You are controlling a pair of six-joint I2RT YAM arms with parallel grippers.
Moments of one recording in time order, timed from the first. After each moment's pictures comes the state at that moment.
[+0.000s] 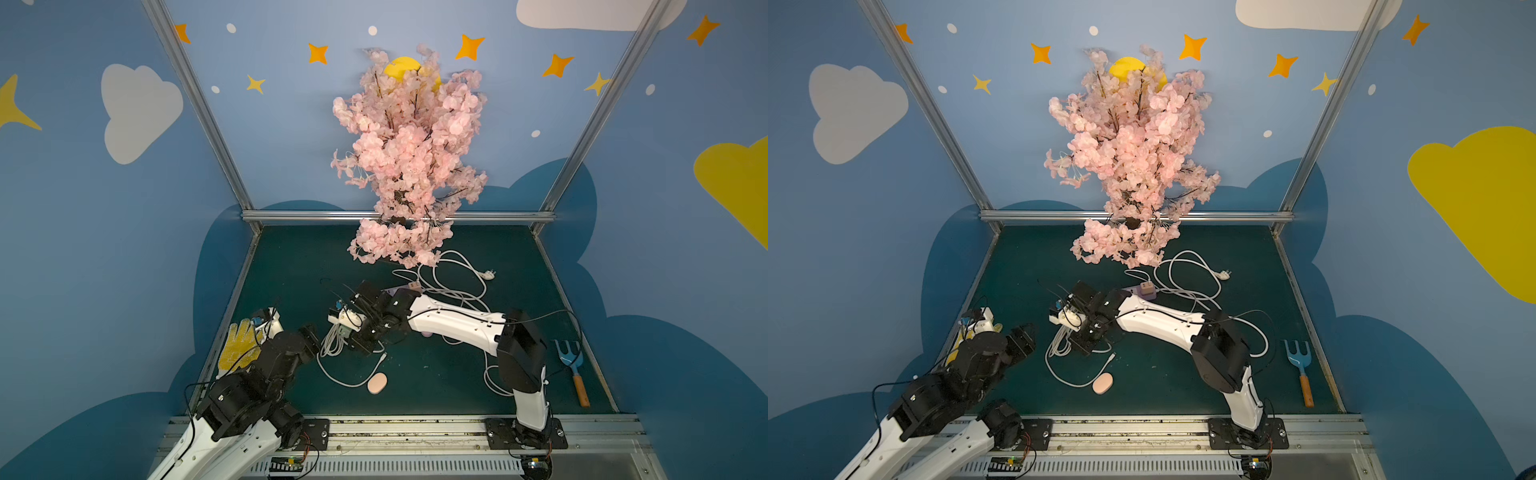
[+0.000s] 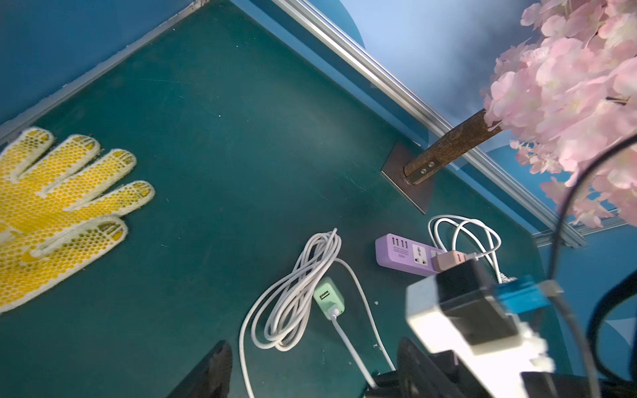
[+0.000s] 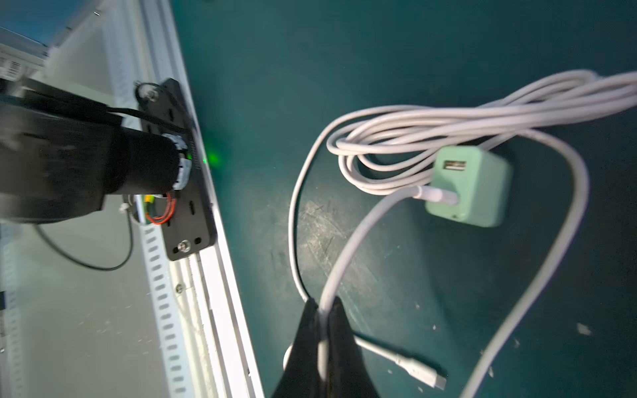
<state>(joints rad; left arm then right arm) -0.67 0.45 0.74 -0.97 -0.51 -0.96 1.09 1.95 1.64 -0.73 -0.43 -0.01</state>
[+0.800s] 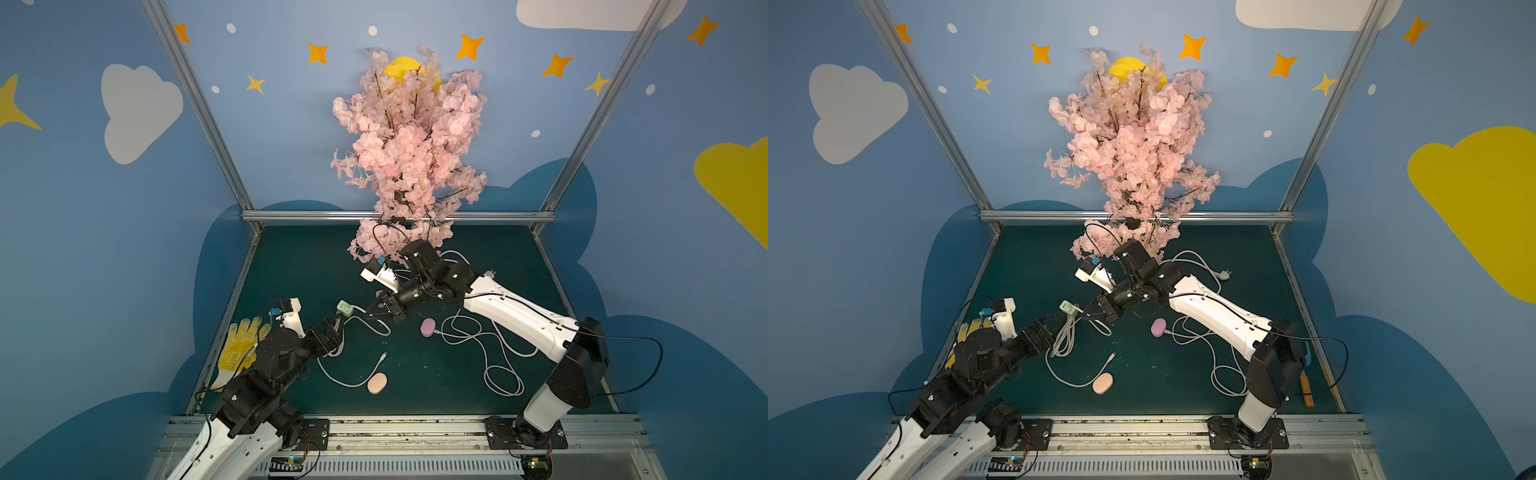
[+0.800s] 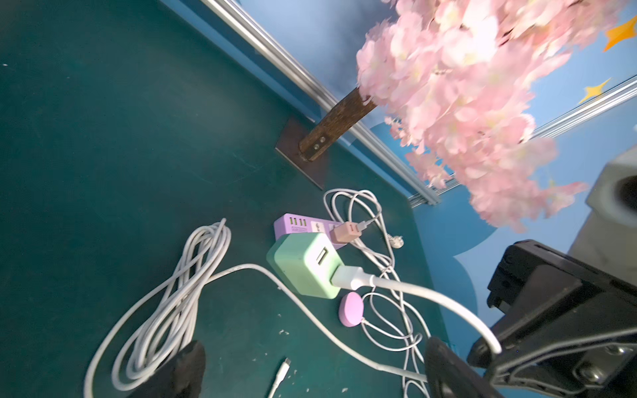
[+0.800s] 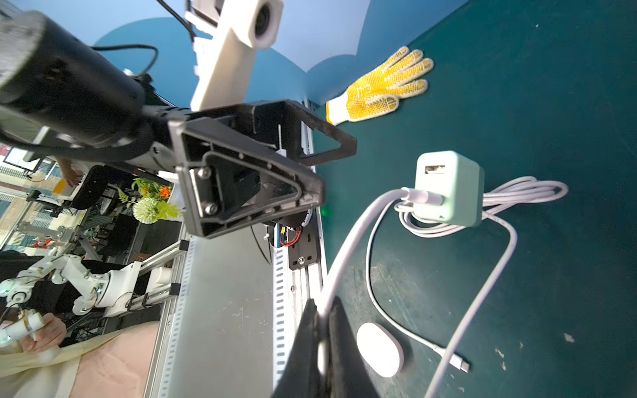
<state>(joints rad) -0.54 0.37 0.58 -0.57 -0.10 -0.87 0.87 1.65 1.51 -0.58 -0.87 0.09</state>
